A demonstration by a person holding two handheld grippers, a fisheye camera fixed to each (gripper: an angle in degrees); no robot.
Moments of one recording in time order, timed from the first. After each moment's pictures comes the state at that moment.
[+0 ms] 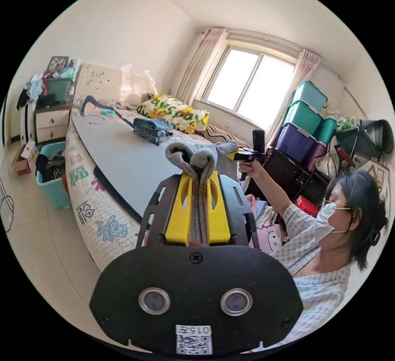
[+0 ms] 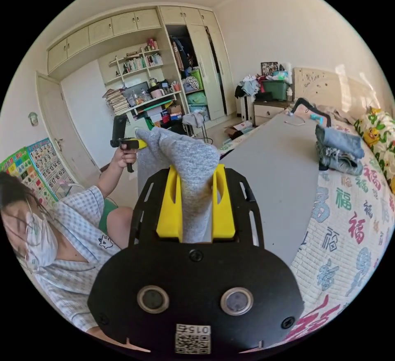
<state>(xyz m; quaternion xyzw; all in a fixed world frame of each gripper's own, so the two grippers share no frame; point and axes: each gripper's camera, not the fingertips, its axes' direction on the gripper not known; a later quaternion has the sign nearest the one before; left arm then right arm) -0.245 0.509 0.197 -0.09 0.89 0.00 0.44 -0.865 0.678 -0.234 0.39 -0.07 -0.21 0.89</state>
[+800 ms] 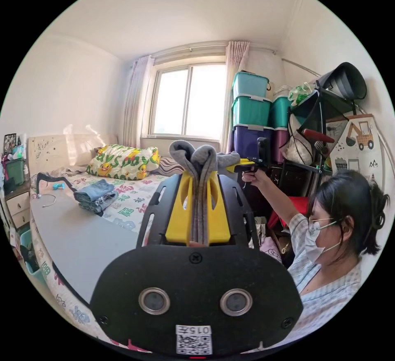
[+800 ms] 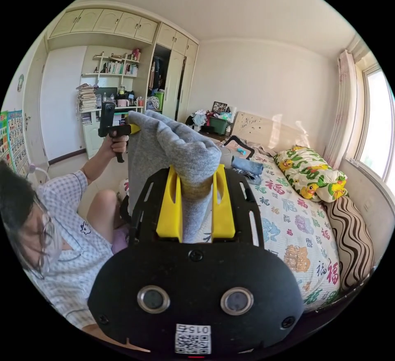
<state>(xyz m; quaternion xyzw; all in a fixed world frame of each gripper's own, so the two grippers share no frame) -0.319 0.279 -0.013 0.11 0.93 0.00 0.34 -0.983 0.993 -0.356 0.48 0.14 -0.15 0.85</state>
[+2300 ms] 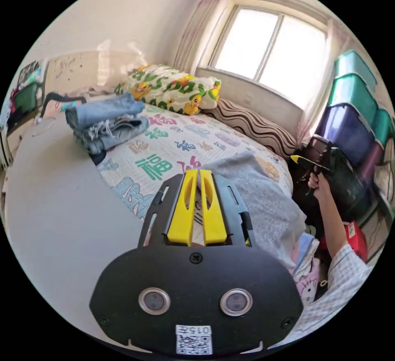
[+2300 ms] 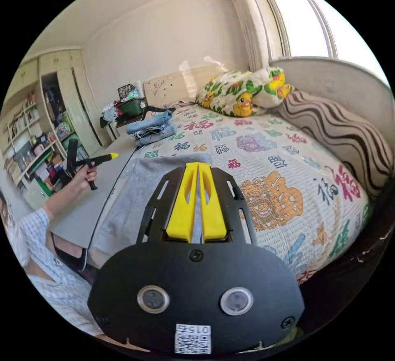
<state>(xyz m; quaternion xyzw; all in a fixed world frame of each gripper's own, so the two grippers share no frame) 0.093 -0.032 -0.198 -0.09 0.88 0.09 0.46 -0.482 0.851 -0.539 0.46 0.18 0.14 0.86</state>
